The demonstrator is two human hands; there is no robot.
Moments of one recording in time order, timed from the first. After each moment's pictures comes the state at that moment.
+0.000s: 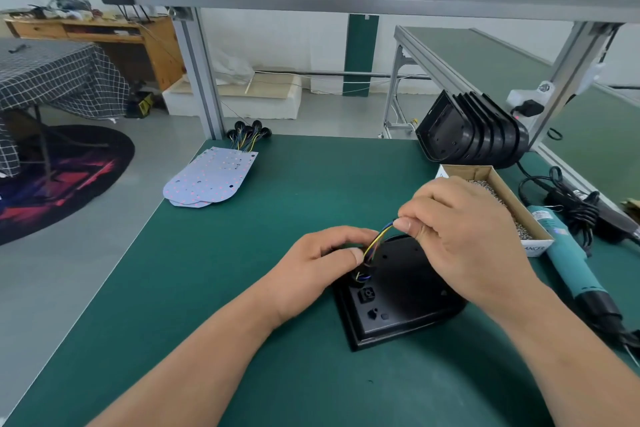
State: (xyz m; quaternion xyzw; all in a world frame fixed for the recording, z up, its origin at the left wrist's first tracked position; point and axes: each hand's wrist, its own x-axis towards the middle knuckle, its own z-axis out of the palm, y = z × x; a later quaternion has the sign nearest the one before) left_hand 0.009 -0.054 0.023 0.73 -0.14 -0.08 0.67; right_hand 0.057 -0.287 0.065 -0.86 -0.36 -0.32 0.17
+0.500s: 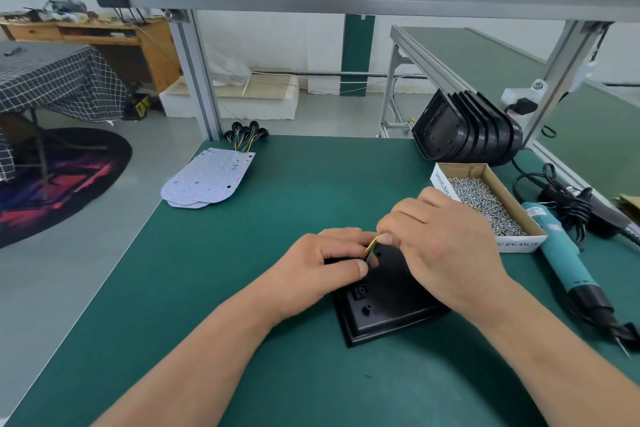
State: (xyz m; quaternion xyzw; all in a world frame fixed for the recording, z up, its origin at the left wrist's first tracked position) left_hand 0.012 -0.050 0.017 0.78 -0.18 -0.07 0.59; right_hand 0.047 -0.275 0.056 -0.85 -0.38 -0.34 0.08
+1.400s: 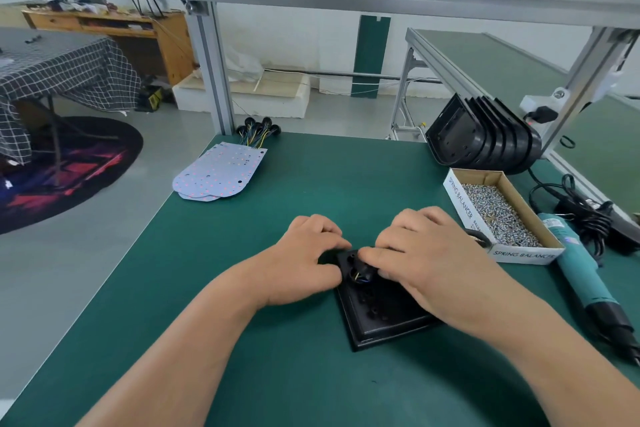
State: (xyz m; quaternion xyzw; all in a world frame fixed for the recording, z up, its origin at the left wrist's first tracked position) left_hand 0.018 -0.025 0.033 0.92 -0.13 -0.12 0.35; right_hand 0.043 -0.270 0.057 -0.84 -0.51 -0.21 -0.03
